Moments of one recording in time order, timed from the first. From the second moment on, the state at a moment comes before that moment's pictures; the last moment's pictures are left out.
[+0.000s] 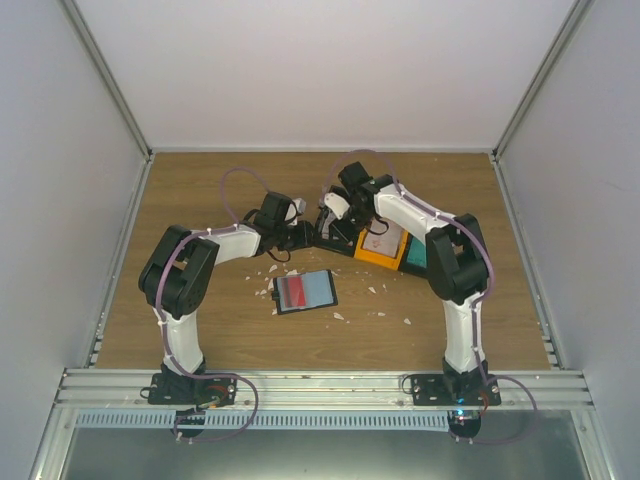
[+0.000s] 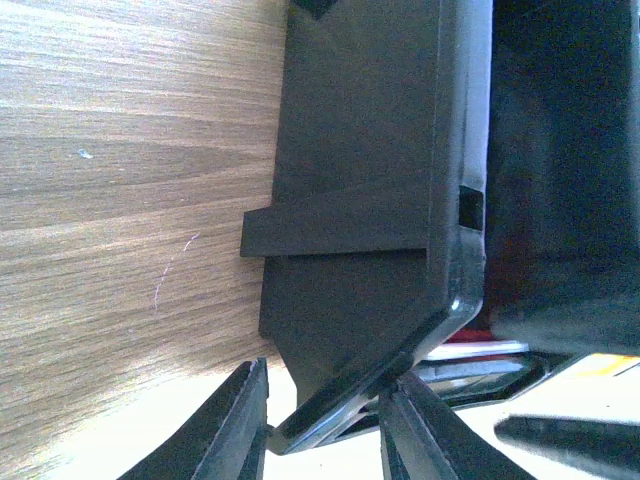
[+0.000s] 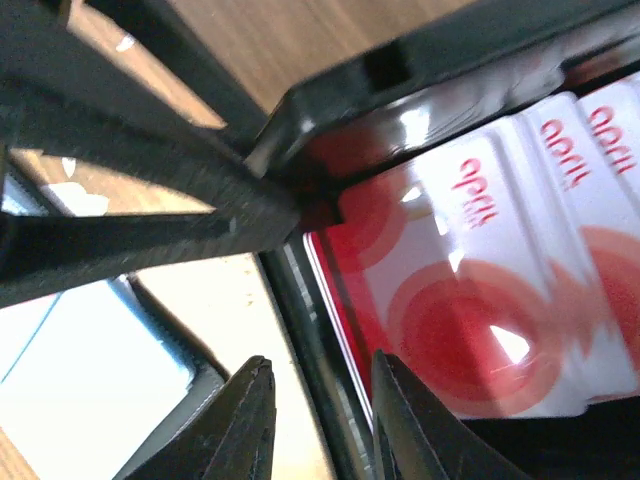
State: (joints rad) left arm -0.45 1.90 1.08 0.00 0.40 -0.58; right arm 0.50 2.10 1.68 -0.86 -0.35 -0.31
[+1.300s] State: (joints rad) left arm -0.44 1.65 0.96 -0.10 0.26 -0.59; right arm 0.51 2.09 1.68 -0.78 -0.28 -0.25
